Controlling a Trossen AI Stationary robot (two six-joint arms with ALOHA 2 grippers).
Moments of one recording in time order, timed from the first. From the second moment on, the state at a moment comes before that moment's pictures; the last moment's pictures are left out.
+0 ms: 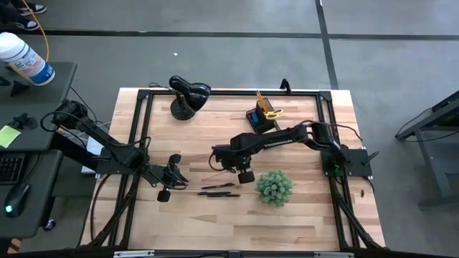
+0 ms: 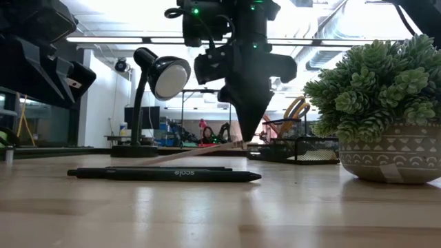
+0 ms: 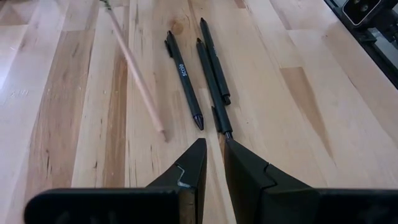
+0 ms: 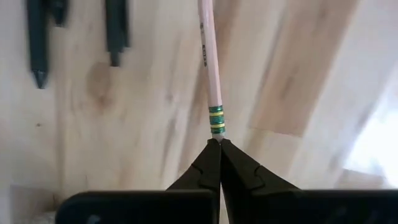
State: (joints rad) left arm -0.45 0.98 0.30 -0.01 -0.28 -0.28; right arm 0.05 2.18 1.78 -1.11 -0.01 -0.16
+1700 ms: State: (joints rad) left arm -0.45 0.98 0.30 0.00 -0.38 -0.24; right arm 0.00 2.24 1.79 -0.99 -0.05 -0.34
